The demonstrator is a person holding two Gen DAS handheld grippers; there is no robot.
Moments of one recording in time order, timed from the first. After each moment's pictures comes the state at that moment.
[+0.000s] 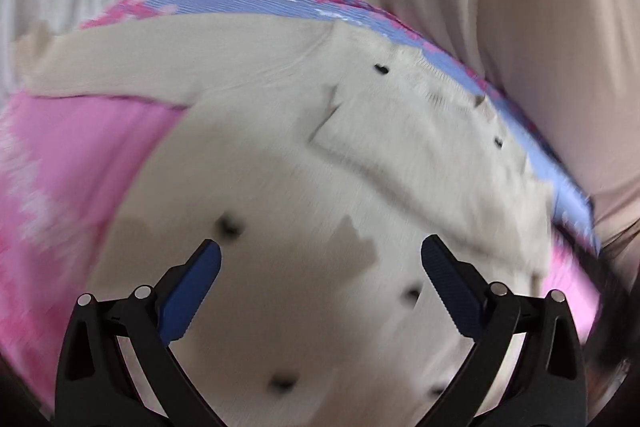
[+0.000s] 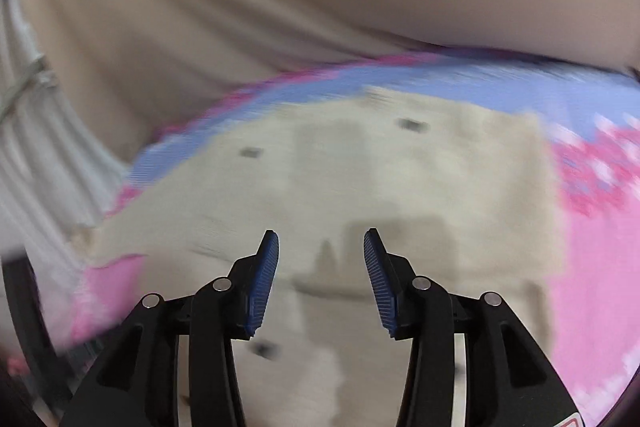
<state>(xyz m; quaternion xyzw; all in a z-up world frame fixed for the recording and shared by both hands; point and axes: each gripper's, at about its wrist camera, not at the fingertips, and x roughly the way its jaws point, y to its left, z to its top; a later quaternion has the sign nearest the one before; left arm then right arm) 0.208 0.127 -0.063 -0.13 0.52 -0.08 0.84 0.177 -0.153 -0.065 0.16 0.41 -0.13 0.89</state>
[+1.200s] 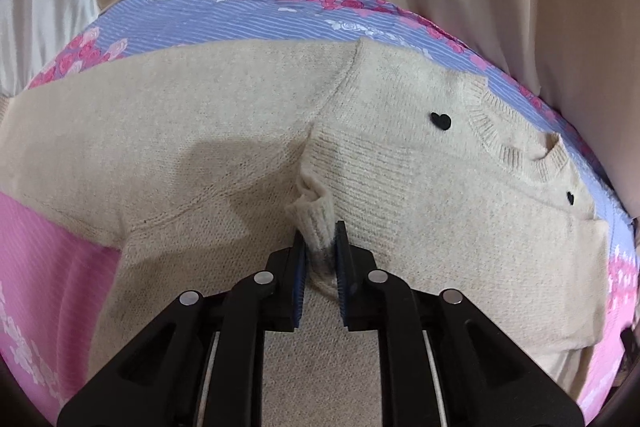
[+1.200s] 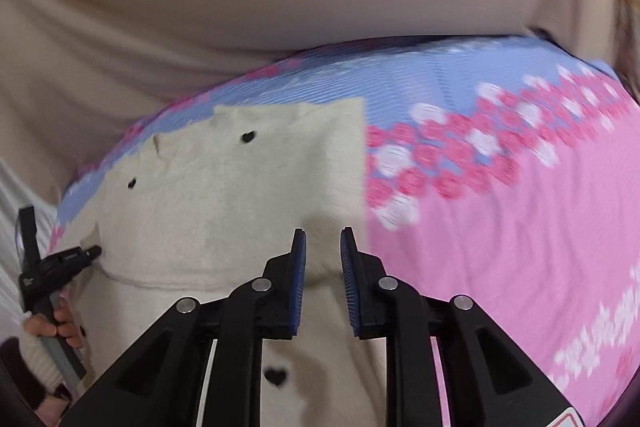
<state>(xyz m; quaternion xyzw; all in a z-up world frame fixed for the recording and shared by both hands) 0.326 0.114 -0.121 -0.07 0.51 -0.04 0.86 0.182 -0.229 -0.090 0.18 0.40 -0.18 0.88</state>
